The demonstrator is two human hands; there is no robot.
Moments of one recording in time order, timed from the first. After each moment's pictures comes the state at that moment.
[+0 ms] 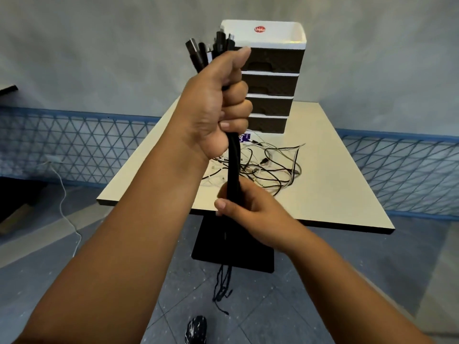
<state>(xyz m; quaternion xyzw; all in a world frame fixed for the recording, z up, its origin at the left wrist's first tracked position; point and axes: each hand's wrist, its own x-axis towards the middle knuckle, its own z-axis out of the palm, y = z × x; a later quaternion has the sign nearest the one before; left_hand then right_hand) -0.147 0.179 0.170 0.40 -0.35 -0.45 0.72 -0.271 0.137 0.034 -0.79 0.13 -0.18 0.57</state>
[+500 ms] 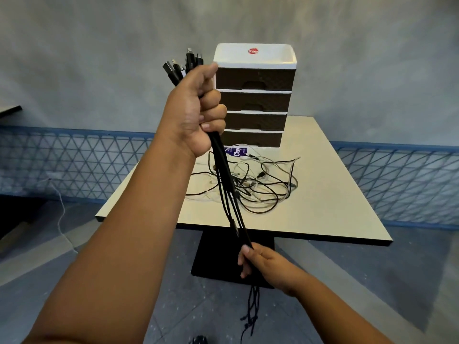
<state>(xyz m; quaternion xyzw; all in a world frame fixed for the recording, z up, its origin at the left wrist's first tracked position) -0.116 0.161 0.175 0.37 -0.30 -0.43 0.77 -0.303 0.109 -0.076 -0.77 0.24 -0.03 0.60</state>
